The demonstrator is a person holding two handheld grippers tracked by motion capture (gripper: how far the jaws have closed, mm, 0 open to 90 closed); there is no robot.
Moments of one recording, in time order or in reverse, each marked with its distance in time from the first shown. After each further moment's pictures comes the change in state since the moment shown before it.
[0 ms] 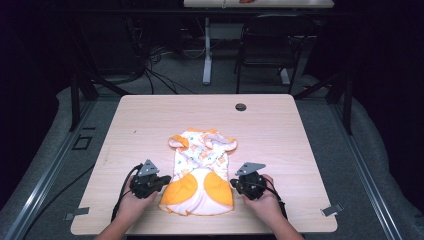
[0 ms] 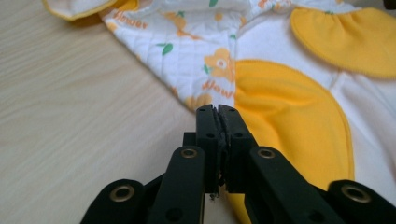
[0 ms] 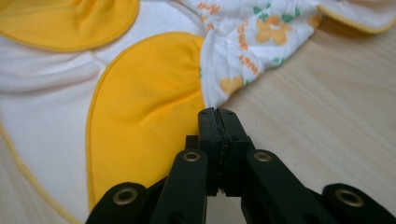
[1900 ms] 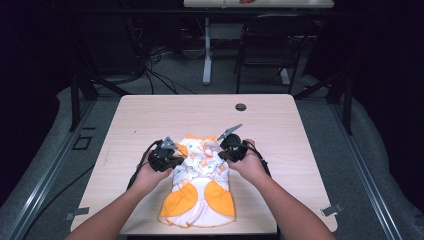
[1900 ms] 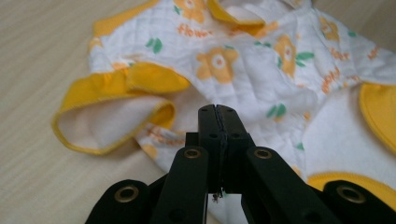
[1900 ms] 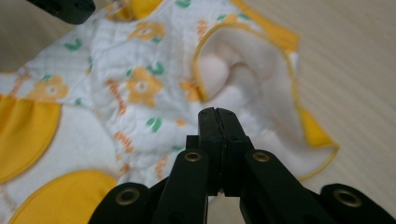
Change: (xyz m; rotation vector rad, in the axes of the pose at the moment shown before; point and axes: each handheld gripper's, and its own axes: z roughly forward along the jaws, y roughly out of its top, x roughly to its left) left arm 0.019 0.070 0.036 0.112 -0.018 0.082; right arm -0.040 0.099 0.035 0.133 0.024 -0.025
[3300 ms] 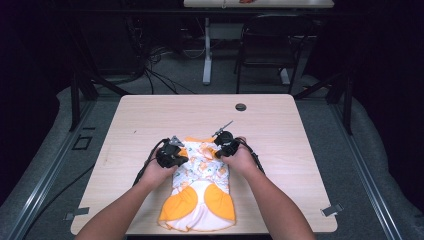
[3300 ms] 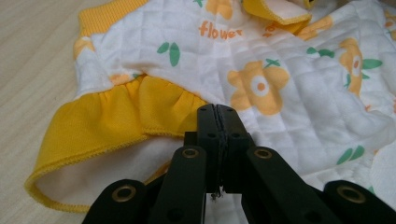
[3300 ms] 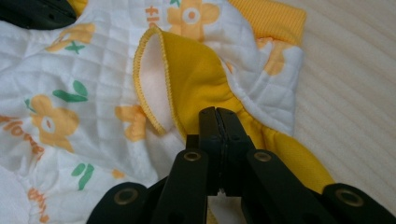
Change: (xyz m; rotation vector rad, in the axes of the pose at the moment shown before) left arm 0.008 0.000 0.036 0.061 -0.030 -0.001; right arm -0.019 0.009 0.054 0.123 0.028 0.065
